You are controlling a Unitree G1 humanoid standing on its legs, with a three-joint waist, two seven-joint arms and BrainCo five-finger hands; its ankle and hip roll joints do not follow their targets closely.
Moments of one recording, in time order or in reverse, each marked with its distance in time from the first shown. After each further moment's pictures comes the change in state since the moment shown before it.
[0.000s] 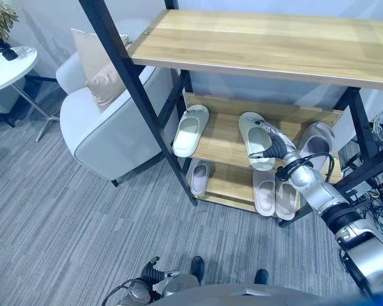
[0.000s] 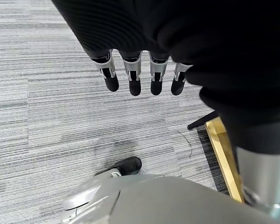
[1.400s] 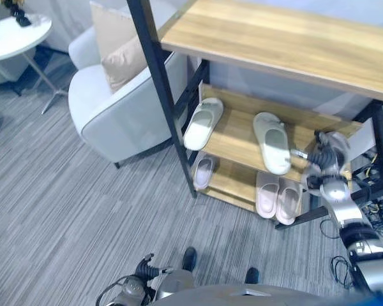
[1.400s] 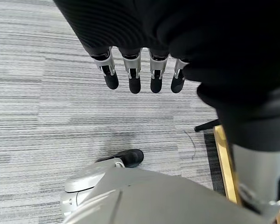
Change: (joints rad) left arm 0.013 0.044 0.008 0.016 -0.081 0.007 -0.030; right arm 0.241 0.036 -0.357 0.087 0.374 0.000 -0.037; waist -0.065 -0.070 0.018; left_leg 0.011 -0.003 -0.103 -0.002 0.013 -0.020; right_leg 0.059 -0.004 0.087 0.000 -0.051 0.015
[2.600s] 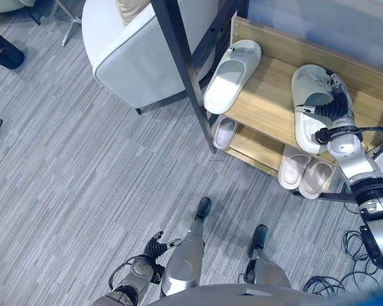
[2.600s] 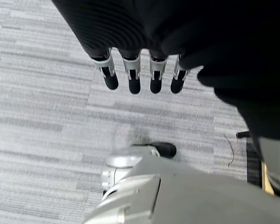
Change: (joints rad) left arm -0.113 -0.038 -0.009 -0.031 -0.047 -0.032 0.003; right arm -0.397 -0.169 0.127 0.003 -0.180 0.026 -0.136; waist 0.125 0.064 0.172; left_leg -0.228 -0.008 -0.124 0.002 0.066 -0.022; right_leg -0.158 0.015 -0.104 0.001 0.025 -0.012
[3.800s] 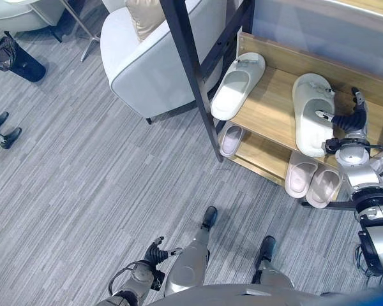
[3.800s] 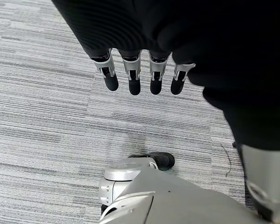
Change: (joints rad) left arm 0.031 0.000 -0.039 0.003 0.001 -0.001 0.007; right arm 0.057 0.035 -0.105 0.098 0.161 -0.007 -0.054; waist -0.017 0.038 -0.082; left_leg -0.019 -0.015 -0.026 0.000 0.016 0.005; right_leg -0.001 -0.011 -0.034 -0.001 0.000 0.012
